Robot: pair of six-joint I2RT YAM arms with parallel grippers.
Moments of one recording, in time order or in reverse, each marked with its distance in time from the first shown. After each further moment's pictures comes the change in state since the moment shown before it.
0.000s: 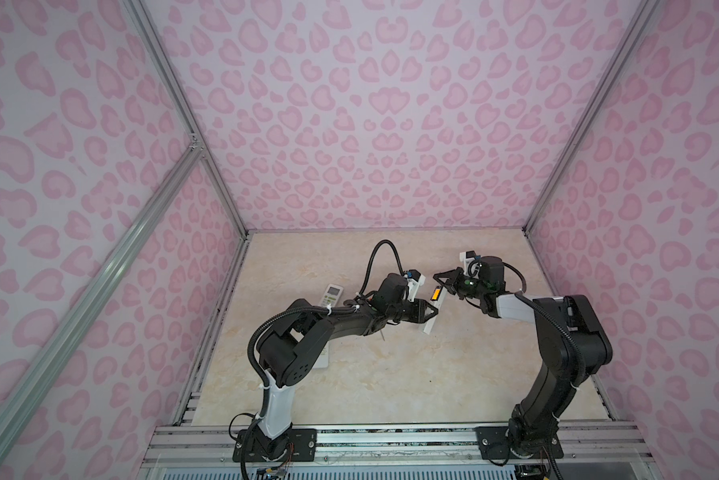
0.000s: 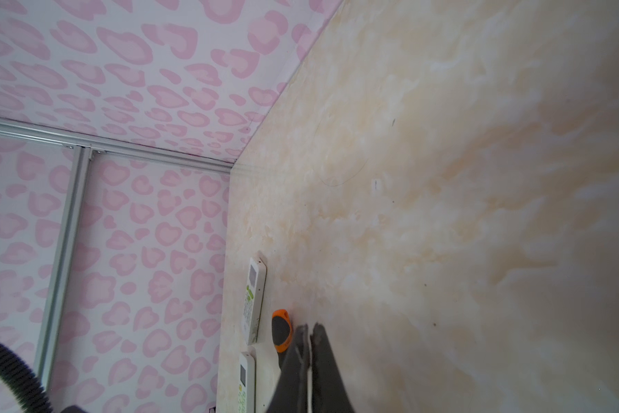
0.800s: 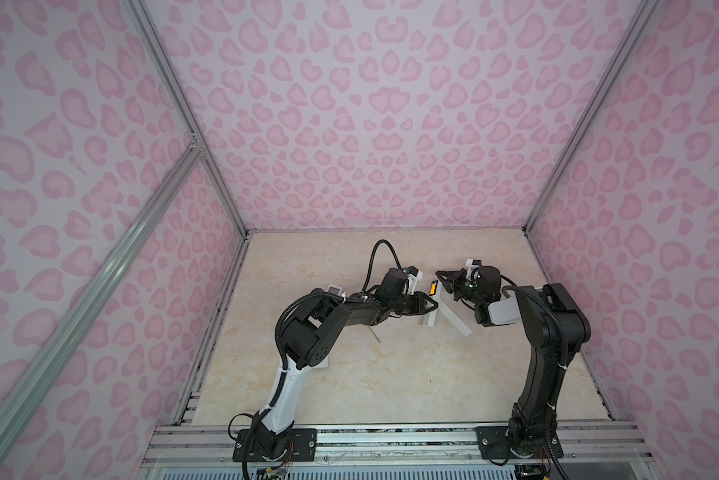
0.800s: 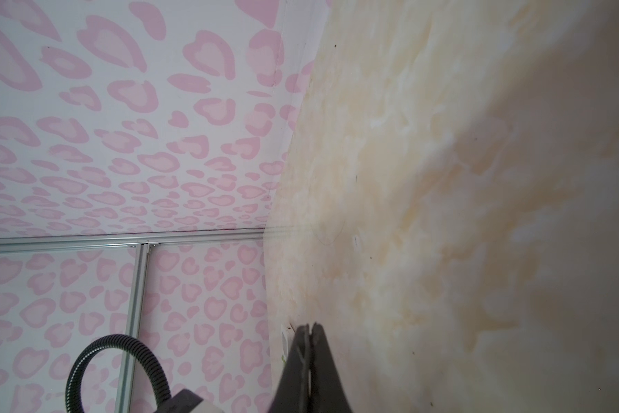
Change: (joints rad) left arm 0.065 0.200 0.143 0.075 0.079 -0.118; right arm -0.026 0.140 -0.050 0.357 0.111 0.322
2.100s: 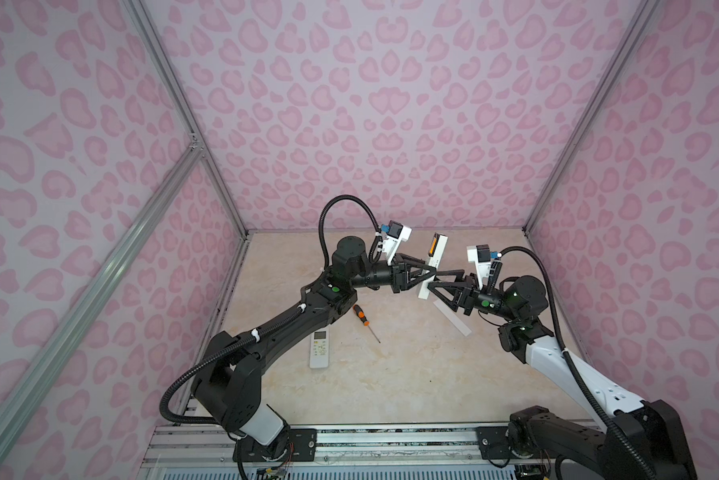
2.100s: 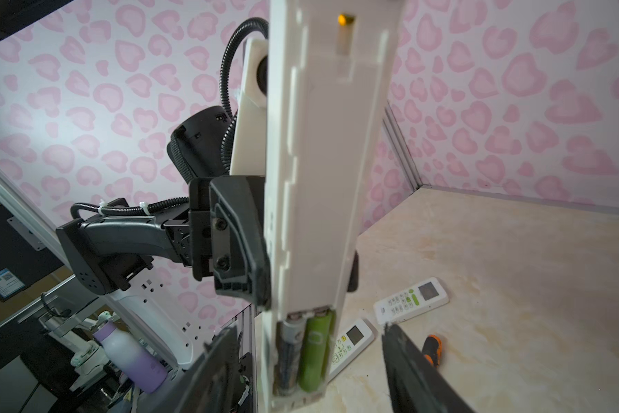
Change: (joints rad) left arm 0.060 -0.626 -0.113 0.037 0.278 0.153; right arm 0.216 -0.839 -0.185 -0.138 -0.368 -0.535
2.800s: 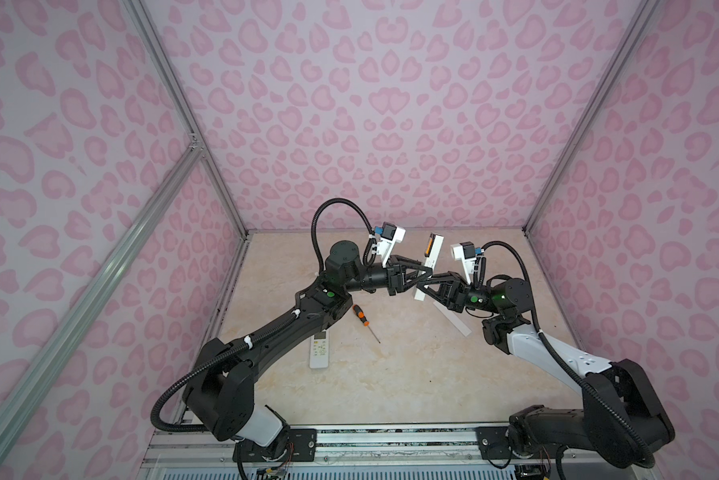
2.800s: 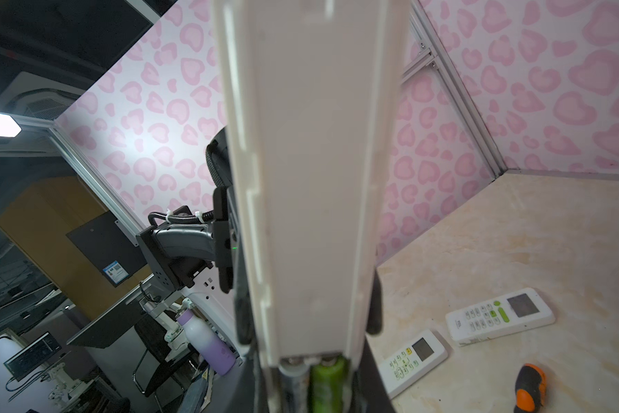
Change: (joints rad) left arm 0.000 -0.058 -0.068 0.045 -0.036 -0.037; right arm 0.062 0.200 0.020 0.423 -0.079 0.339
